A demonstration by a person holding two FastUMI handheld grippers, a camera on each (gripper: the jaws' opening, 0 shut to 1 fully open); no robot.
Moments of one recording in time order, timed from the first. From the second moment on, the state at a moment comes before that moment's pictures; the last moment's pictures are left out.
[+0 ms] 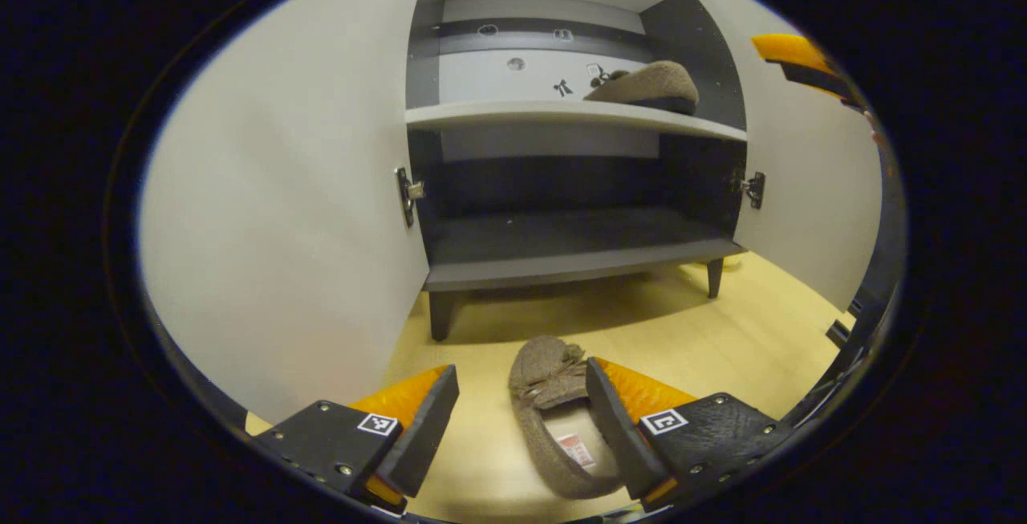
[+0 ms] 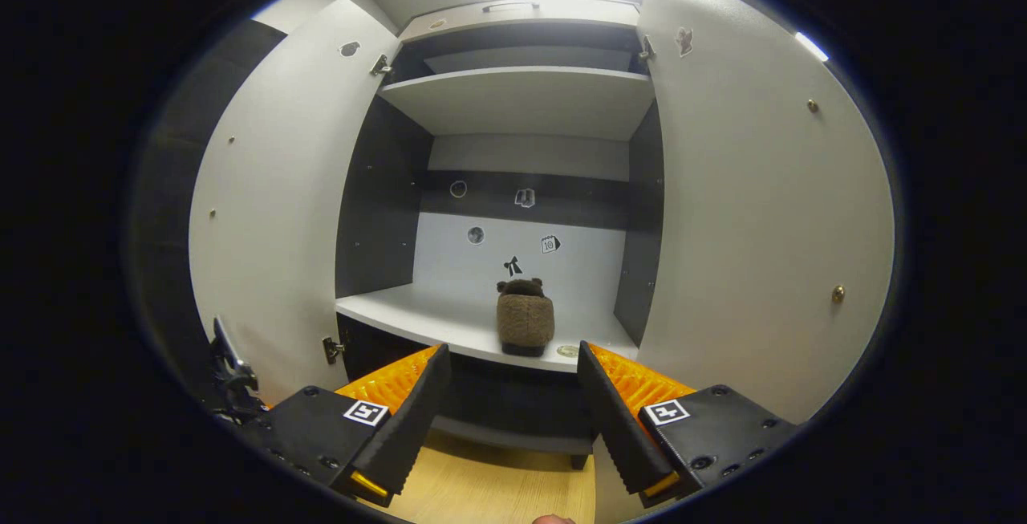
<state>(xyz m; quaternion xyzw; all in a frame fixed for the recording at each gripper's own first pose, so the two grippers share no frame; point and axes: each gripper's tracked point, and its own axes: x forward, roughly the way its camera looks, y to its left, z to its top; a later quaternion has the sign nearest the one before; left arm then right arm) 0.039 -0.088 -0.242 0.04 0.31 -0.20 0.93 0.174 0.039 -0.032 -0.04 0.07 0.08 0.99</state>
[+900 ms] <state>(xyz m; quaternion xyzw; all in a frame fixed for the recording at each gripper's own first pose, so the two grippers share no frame) 0.023 -0.093 -0.339 0.00 0.44 -0.19 0.88 0.129 0.021 -0.066 -0.04 0.13 0.05 0.99</state>
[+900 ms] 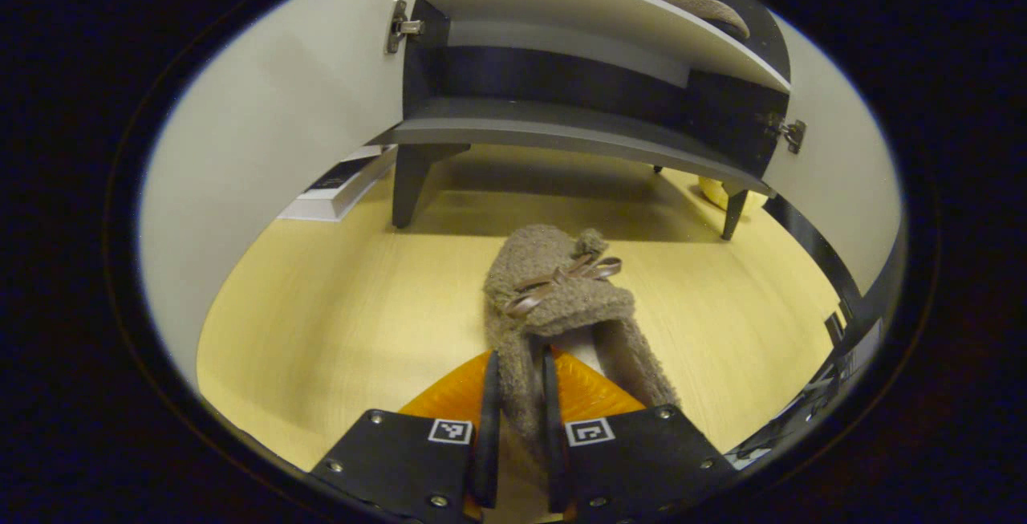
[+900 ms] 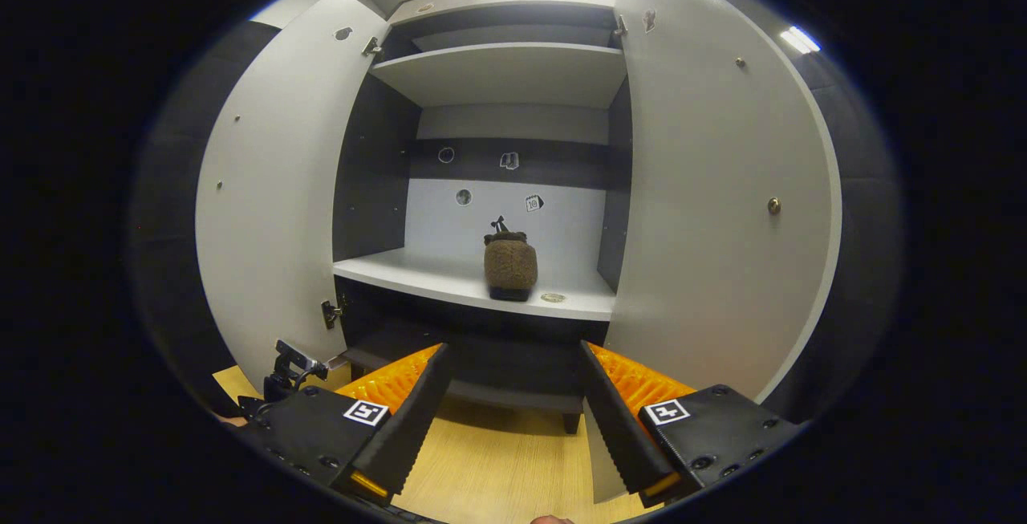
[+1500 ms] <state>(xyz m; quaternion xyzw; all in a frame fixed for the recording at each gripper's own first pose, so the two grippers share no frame) 0.066 -0.105 -0.237 -0.06 0.34 -0.21 0.92 0.115 0.028 -0.063 -0.05 0.13 0.06 0.99</state>
